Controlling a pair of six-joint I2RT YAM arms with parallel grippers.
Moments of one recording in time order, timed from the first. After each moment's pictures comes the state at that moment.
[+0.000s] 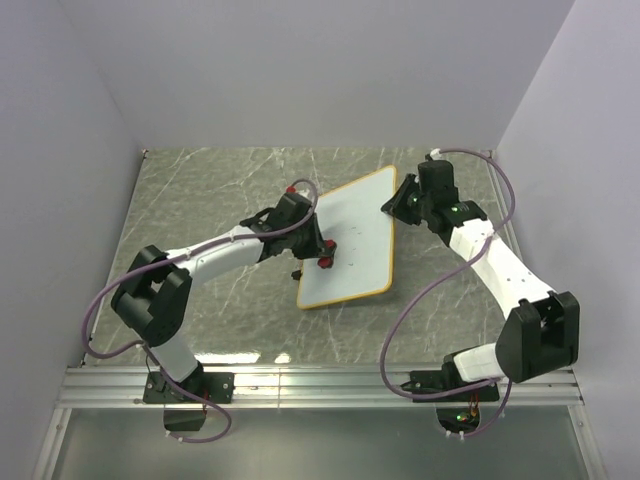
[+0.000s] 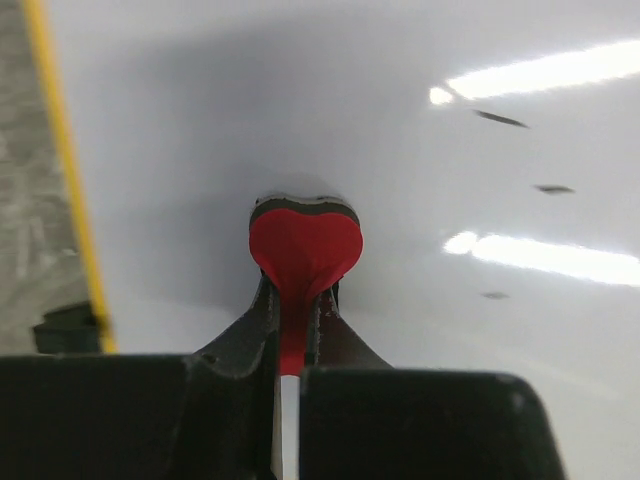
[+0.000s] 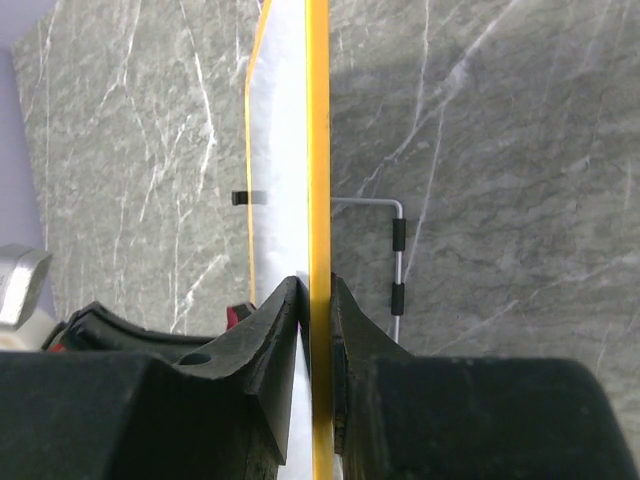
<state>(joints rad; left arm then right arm) -0.70 1.69 1.17 -0.27 0.17 -0.77 0.28 1.39 1.14 -0.42 -0.09 0.69</state>
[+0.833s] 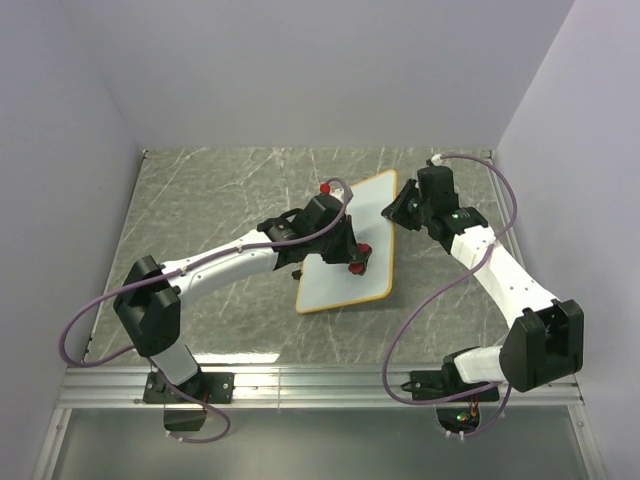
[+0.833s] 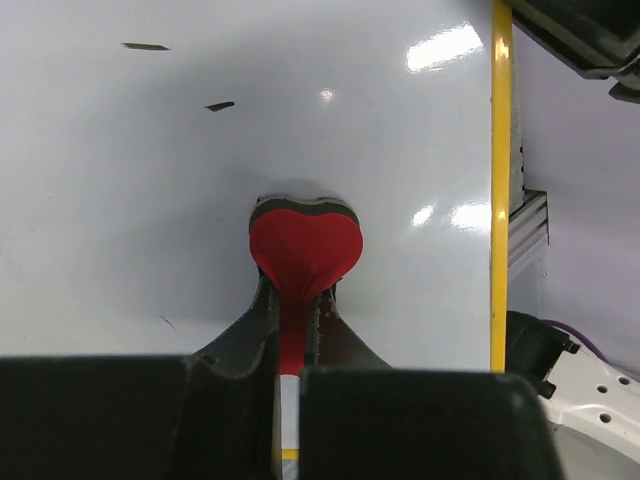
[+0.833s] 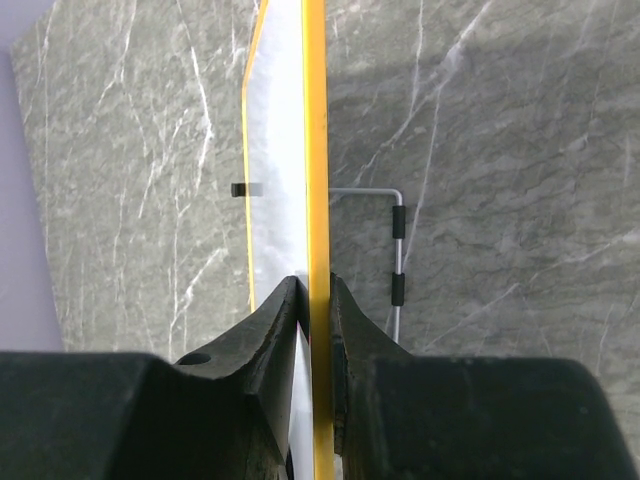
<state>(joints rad) -0.91 1.65 1.34 -0.37 0.10 -0.82 0.30 1.34 1.09 -0.42 -0.06 0.72</state>
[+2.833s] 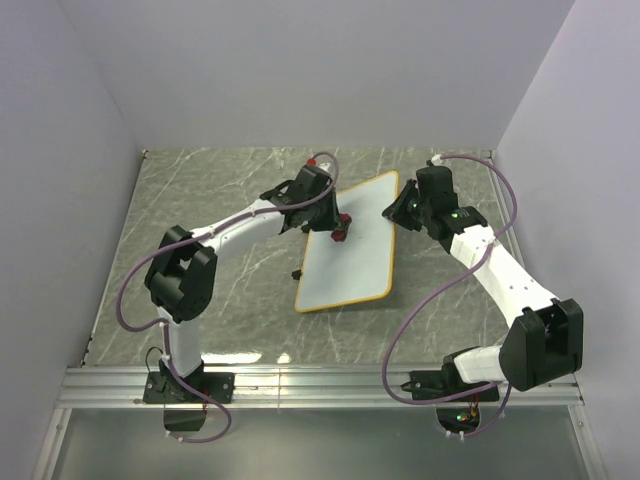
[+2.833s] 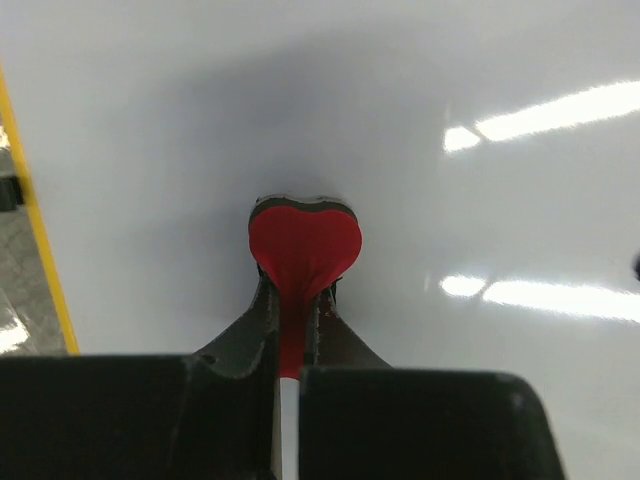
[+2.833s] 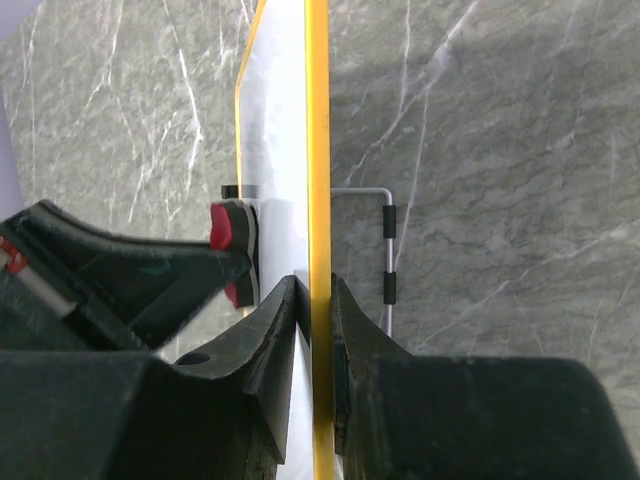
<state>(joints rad) -0.67 1.90 1.46 -0.29 0.14 -0.69 0.31 1.34 1.10 -0.44 -0.03 0.72</state>
